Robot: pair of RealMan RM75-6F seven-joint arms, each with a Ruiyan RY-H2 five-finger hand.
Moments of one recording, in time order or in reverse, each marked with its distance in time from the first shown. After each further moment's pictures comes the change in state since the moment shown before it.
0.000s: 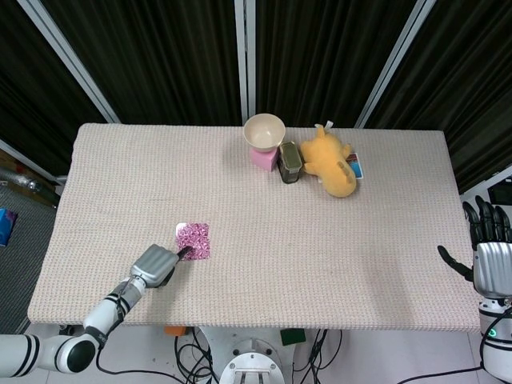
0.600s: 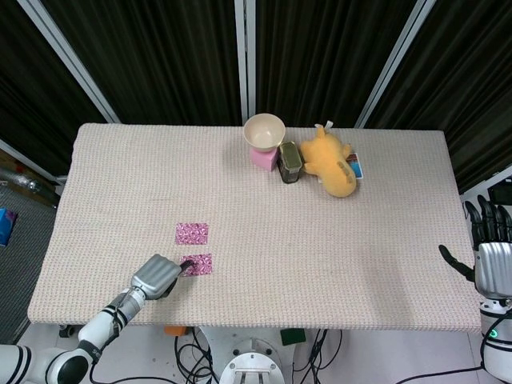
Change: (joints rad) left arm 0.021 0.029 0.042 -0.077 0.094 0.059 -0.022; right arm -0.001 0.006 0.004 -0.013 -0.005 0.008 -0.010
